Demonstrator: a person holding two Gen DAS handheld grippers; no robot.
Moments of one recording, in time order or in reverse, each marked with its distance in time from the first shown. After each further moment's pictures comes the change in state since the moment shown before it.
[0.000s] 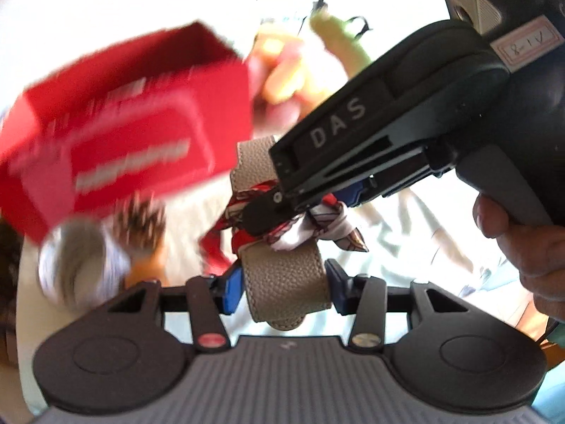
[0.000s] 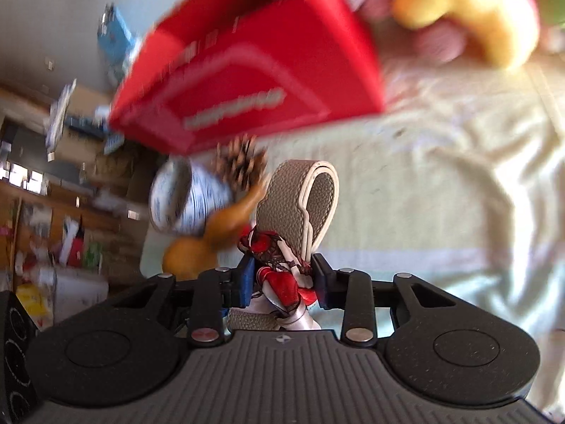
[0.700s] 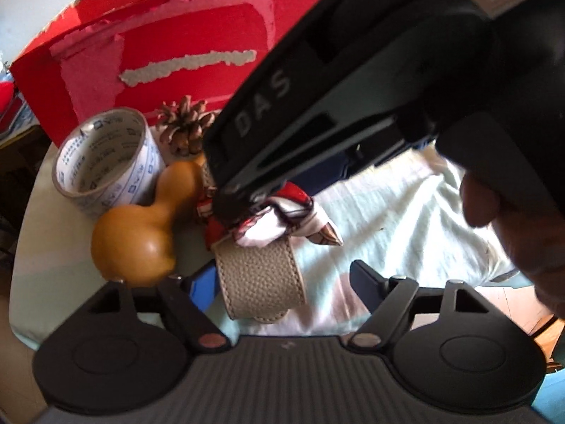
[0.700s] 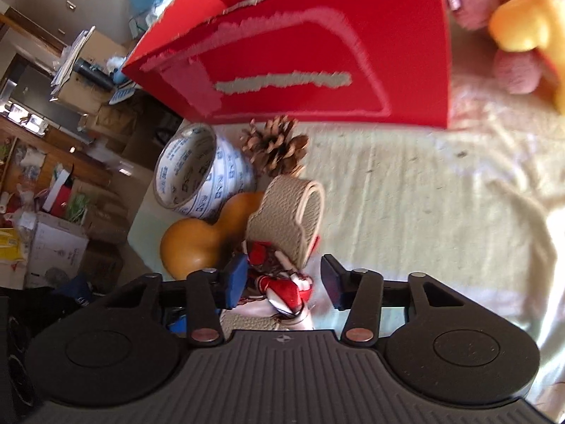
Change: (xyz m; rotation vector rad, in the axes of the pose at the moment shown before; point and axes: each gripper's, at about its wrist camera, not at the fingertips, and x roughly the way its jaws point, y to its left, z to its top) left arm 0.034 0.028 -0.058 -0.166 0.142 0.127; right arm 0.087 0.050 0.007 -0.195 0.127 -0.015
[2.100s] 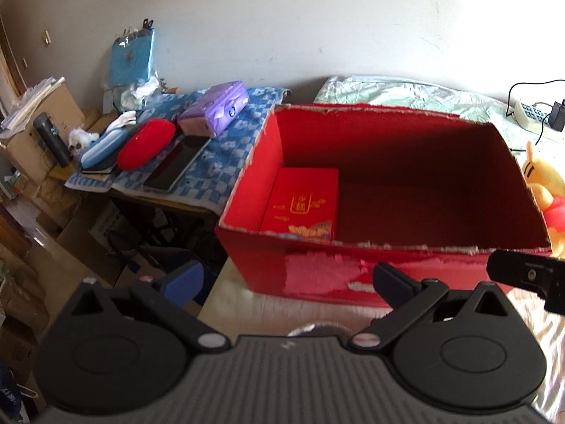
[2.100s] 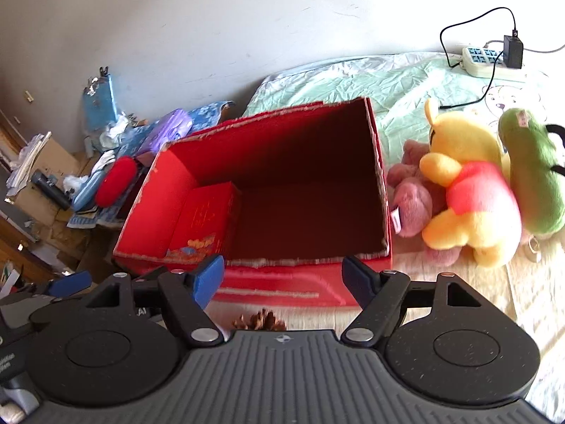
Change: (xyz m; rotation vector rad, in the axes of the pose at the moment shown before) left arm -0.059 0.100 0.136 -0.302 -0.166 0.450; right arm -0.077 0.042 0.075 0.051 -0.396 -0.242
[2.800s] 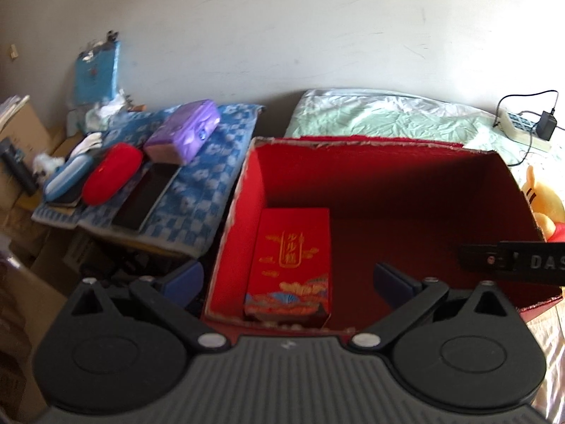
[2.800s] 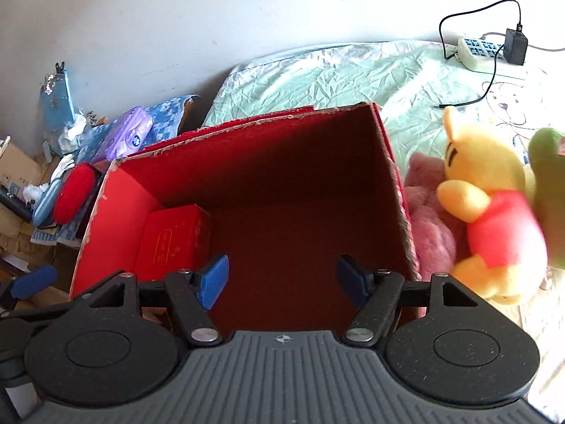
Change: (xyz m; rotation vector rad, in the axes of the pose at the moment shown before) left arm 0.044 0.015 0.051 0.040 -0.024 -0.095; right arm 0.054 0.008 0.044 0.038 0.053 -0.114
